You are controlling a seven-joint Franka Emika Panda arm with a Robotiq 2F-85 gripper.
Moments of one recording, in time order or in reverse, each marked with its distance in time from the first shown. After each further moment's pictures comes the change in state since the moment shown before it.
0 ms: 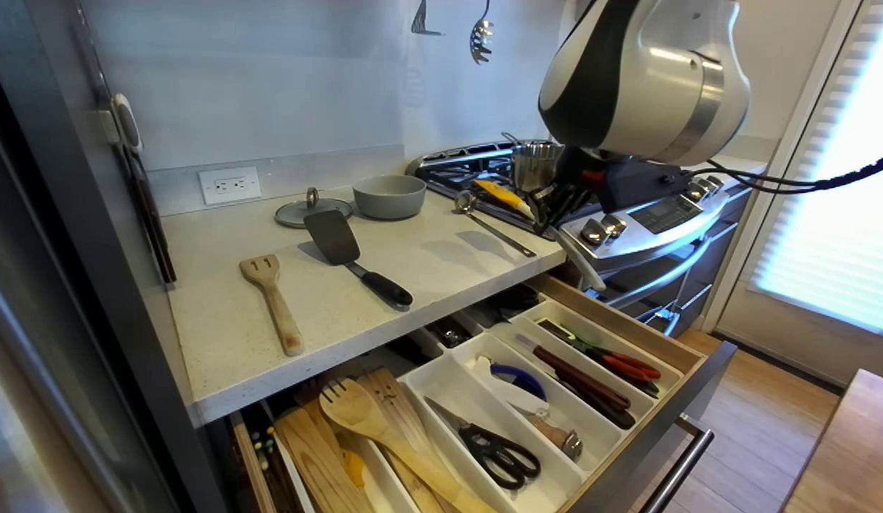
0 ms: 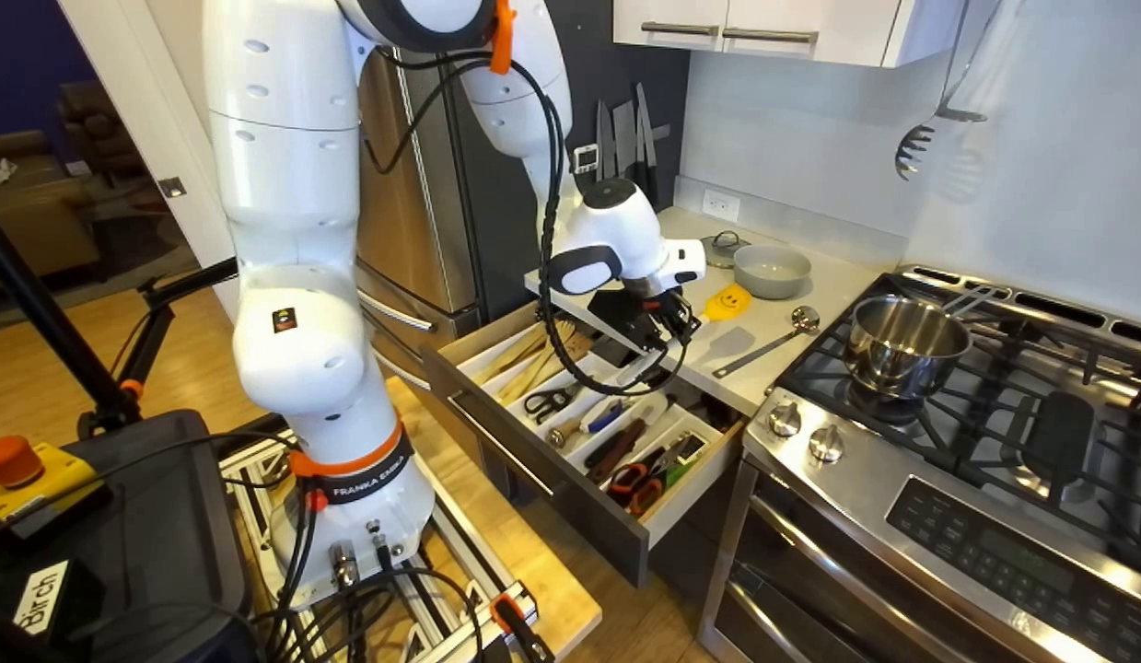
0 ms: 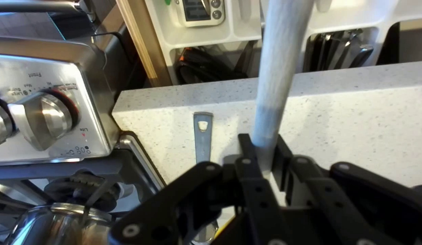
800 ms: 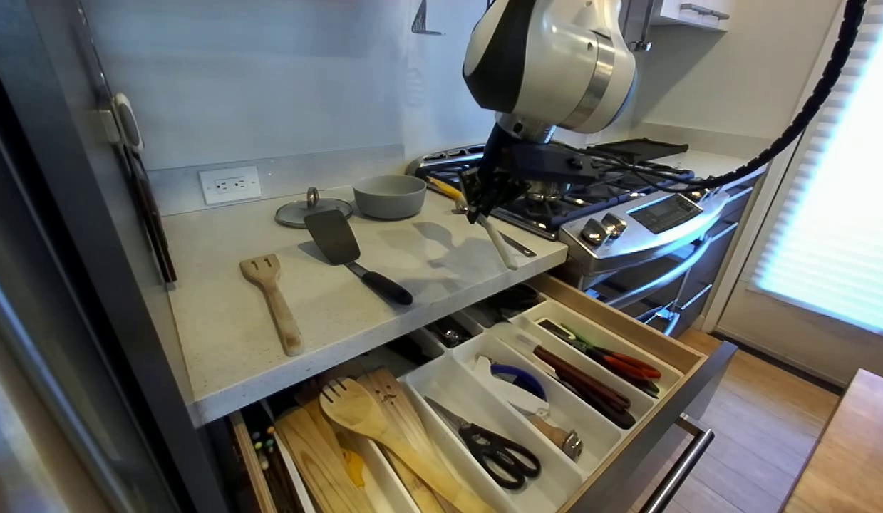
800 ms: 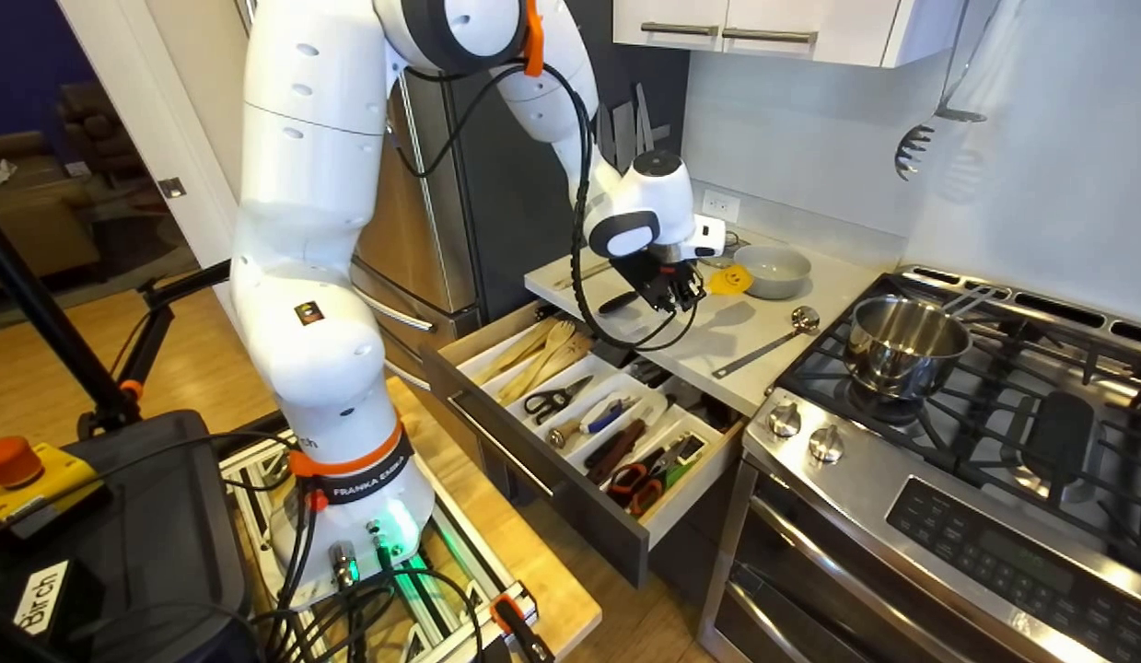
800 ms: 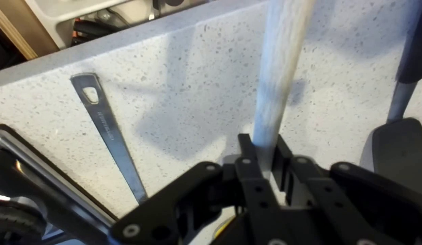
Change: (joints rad) arm 0.199 0.123 -0.144 0.315 -0.041 -0.297 0.272
